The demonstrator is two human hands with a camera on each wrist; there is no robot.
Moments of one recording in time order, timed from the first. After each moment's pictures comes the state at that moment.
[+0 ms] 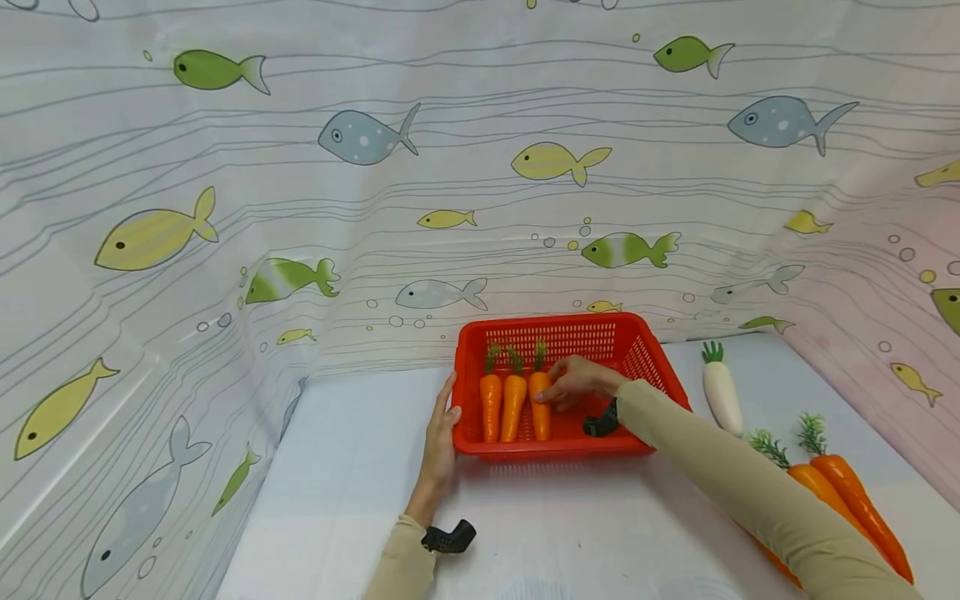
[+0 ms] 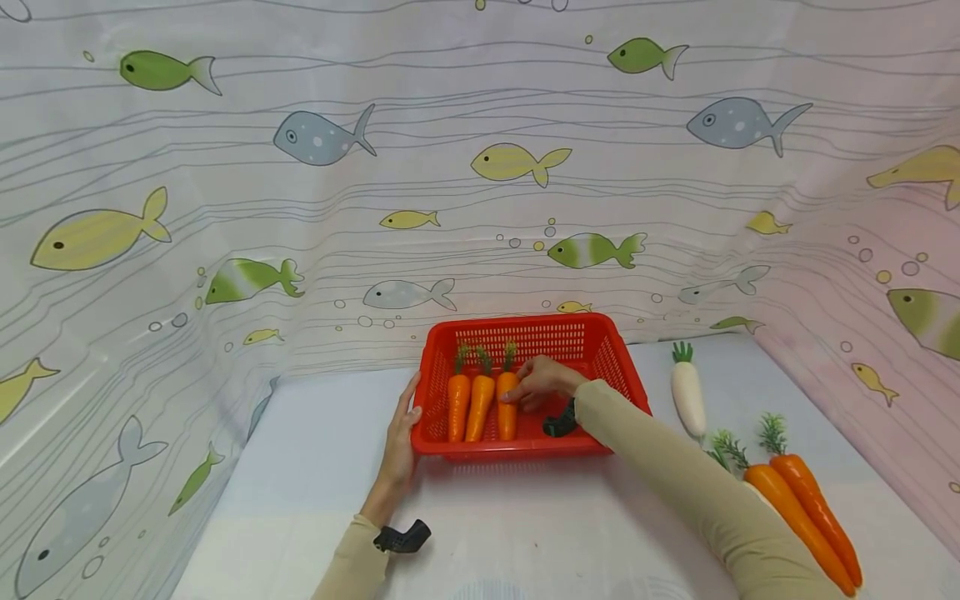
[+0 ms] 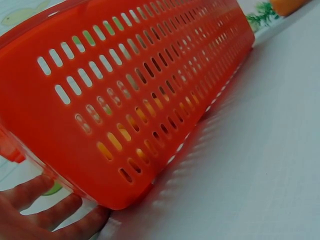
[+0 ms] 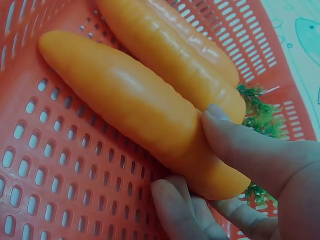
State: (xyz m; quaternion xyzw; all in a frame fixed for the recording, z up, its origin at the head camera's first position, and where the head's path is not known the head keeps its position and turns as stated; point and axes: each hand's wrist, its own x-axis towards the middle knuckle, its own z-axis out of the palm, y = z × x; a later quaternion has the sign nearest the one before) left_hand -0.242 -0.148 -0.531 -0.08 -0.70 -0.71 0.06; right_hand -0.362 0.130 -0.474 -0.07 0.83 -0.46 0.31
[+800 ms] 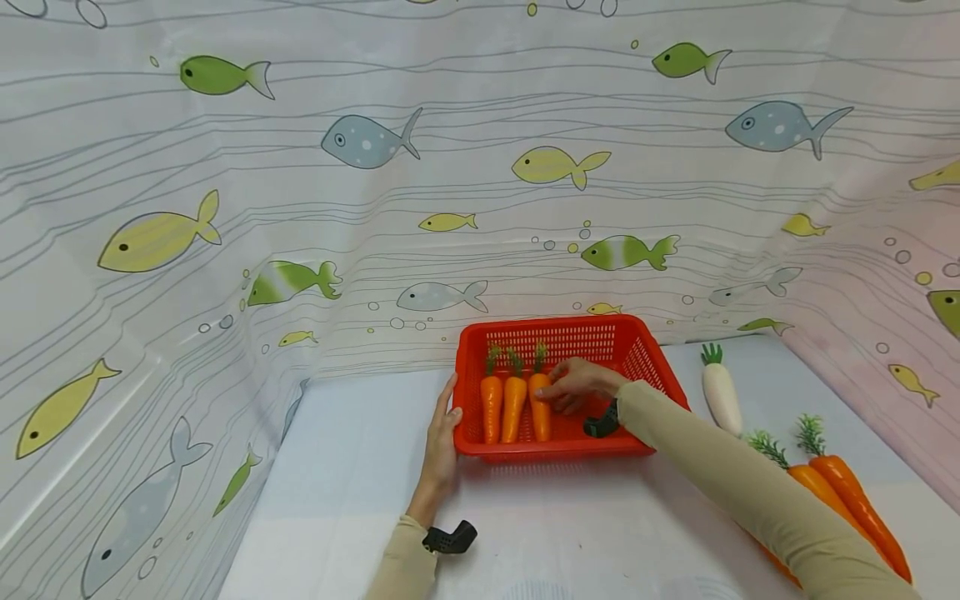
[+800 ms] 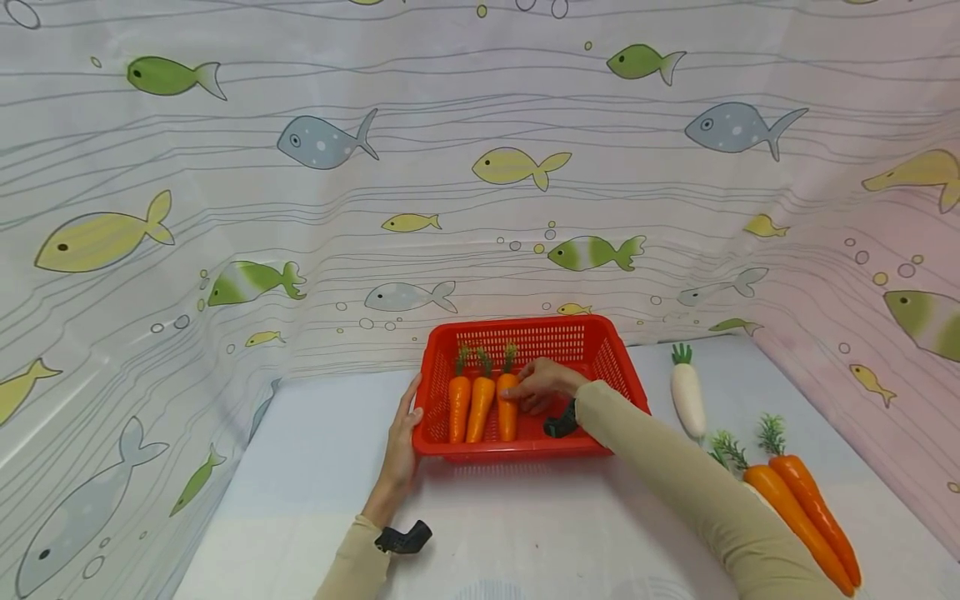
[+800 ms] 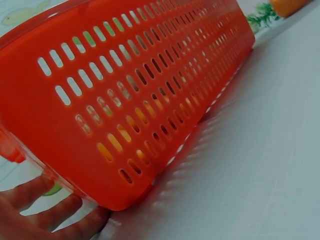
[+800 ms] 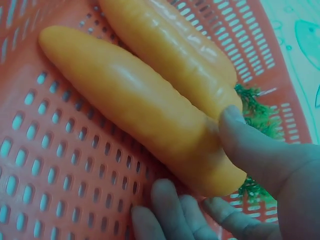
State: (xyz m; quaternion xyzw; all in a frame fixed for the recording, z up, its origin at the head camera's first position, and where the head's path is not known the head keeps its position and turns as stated) left_hand -0.242 -0.148 -0.531 -0.08 -0.70 -0.70 0.06; right_hand -0.361 0.132 -0.471 -0.07 0.83 -0.45 0.31
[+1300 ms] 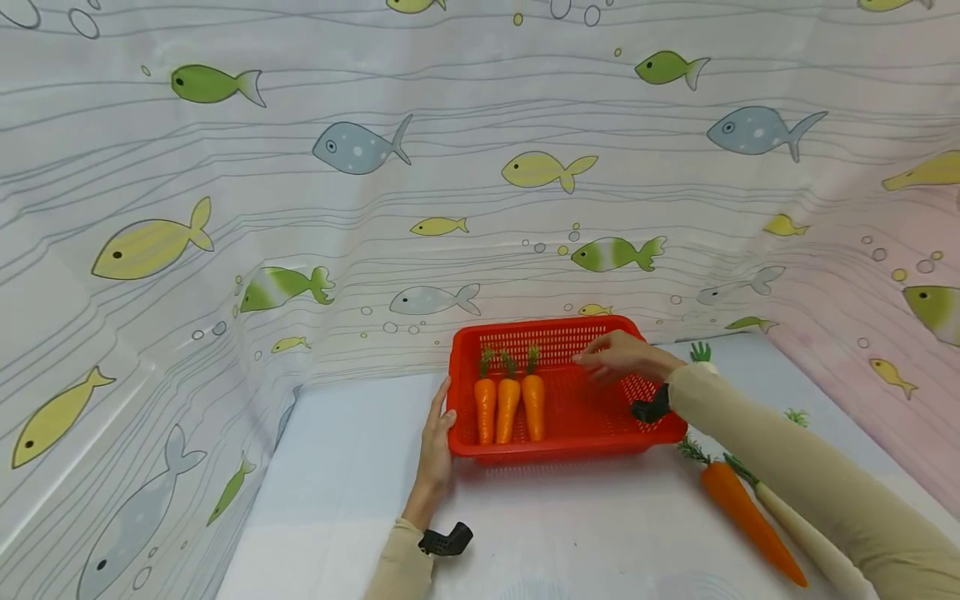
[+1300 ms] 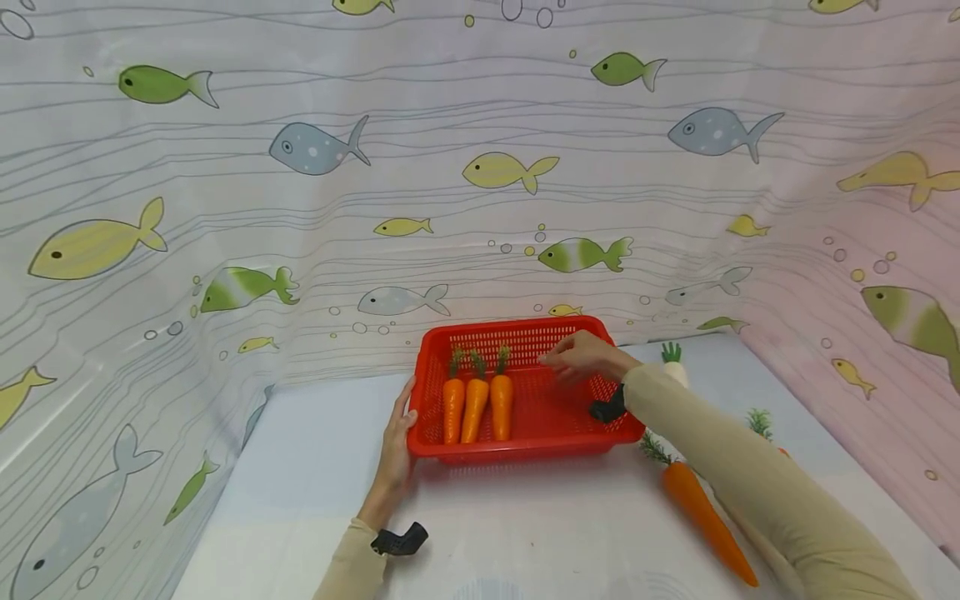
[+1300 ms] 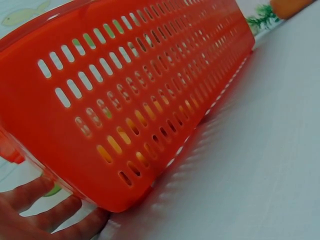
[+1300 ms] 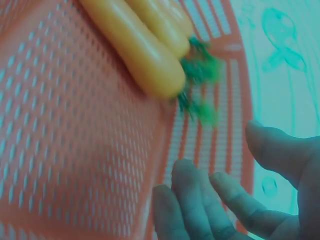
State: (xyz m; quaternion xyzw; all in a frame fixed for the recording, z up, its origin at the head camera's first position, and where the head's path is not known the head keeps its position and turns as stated) left_hand -0.242 -0.148 -0.533 -0.07 -0.70 -0.71 0.06; right_hand -0.357 0.204 -0.424 -0.08 0.86 -0.45 0.24
